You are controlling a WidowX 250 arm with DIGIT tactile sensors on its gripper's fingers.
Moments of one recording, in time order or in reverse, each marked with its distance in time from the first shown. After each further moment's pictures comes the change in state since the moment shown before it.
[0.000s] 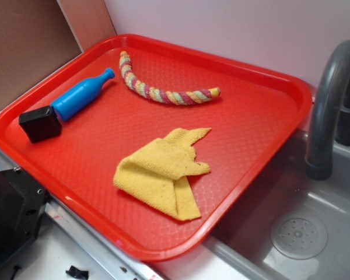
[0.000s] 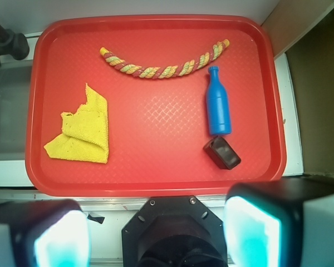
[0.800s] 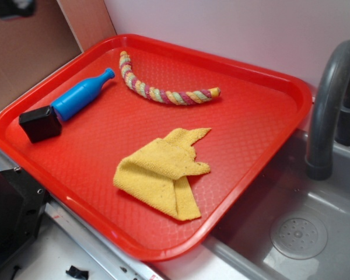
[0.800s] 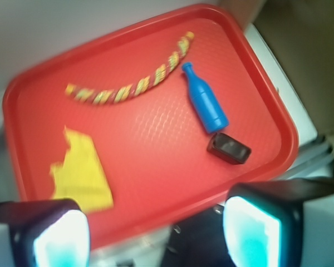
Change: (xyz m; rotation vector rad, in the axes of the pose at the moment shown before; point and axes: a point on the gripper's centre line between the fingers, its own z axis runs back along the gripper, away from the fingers) arm 0.031 0.008 -0.042 0.011 -0.052 0.518
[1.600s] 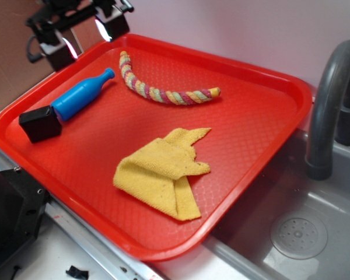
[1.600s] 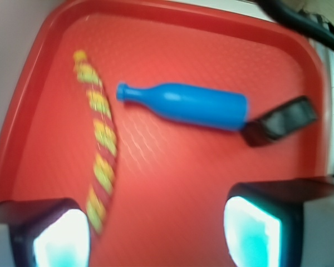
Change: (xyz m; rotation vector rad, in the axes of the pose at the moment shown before) arm 0.074 -0.008 -0.110 0.139 -0.074 0.855
